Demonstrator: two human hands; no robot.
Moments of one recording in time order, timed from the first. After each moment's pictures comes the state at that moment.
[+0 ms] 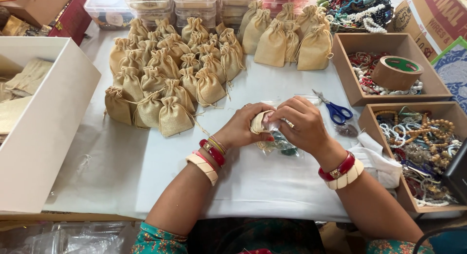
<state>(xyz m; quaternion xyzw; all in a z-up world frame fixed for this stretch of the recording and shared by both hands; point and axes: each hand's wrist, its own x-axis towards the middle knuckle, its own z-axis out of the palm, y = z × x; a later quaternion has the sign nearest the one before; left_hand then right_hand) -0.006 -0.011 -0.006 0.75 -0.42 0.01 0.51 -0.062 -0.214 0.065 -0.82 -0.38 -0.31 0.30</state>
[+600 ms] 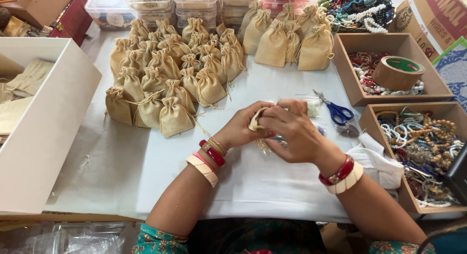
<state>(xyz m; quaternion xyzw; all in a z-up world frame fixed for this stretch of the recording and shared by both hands) -0.006 -0.011 -0.009 0.67 -0.38 -0.11 0.63 -0.078 -0.200 0.078 -0.88 -0.40 -0.19 0.17</state>
